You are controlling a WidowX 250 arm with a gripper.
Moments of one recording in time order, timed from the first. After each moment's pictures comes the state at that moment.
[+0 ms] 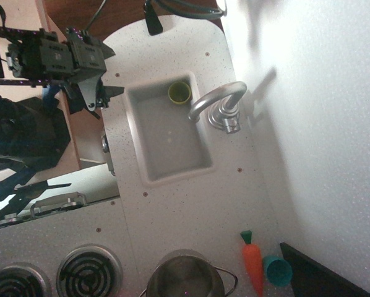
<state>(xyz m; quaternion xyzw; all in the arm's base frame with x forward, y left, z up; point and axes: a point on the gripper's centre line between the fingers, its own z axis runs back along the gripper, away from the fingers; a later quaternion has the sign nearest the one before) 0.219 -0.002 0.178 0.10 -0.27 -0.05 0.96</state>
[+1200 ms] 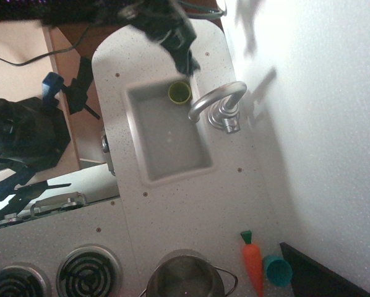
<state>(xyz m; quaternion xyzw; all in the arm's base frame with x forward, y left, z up) 0.337 -0.005 0.151 -0.06 -0.31 0.01 0.95</state>
